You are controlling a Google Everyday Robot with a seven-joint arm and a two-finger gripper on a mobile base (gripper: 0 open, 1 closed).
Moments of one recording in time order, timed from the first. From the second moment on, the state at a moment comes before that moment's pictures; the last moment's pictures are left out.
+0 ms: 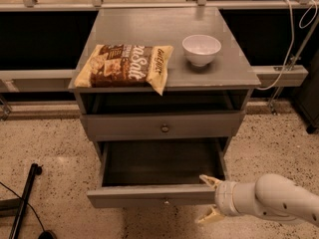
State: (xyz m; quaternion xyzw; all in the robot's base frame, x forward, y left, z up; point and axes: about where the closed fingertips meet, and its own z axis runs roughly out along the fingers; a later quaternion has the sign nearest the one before) arm 0.428 -0.141 0.530 -0.61 0.70 0.12 0.34
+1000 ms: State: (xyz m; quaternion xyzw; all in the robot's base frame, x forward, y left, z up) arm 0.409 -0.145 0.365 -0.56 0.74 0.19 0.32
